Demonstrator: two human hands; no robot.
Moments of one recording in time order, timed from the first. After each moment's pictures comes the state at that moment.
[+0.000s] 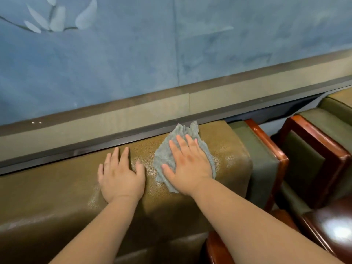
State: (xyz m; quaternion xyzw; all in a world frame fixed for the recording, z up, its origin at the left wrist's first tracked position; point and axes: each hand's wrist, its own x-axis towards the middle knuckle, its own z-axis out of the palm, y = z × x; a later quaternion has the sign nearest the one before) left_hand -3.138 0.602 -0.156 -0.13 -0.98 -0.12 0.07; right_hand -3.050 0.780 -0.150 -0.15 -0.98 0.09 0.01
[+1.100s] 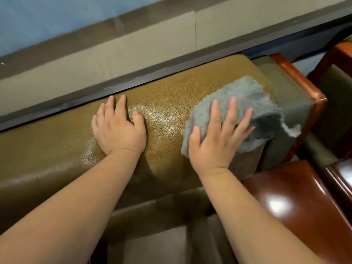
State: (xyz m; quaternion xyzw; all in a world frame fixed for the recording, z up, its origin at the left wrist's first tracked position) left_hand -3.152 0.599 -0.190 -0.13 -0.97 -0.12 0.17; right_hand -2.997 0.739 -0.226 -0.40 -0.85 0.17 0.30
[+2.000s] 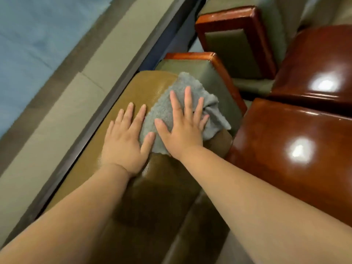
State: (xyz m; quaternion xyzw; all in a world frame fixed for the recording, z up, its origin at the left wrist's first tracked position) left_hand -3.122 0.690 -0.156 -0.65 -0.75 0.07 0.07; right_hand -2.985 0.756 -0.244 -0.53 -0.71 0.33 0.31
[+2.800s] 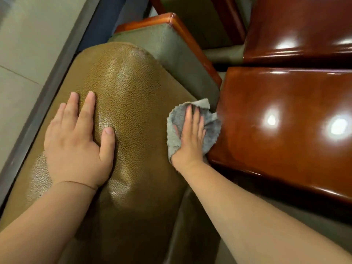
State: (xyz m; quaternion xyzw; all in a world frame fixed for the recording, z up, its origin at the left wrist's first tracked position) left_hand -3.144 0.691 -0.190 -0.71 -0.69 -0.06 0.17; right_hand -2.979 0.713 -0.366 -0.64 -0.55 0.42 0.34
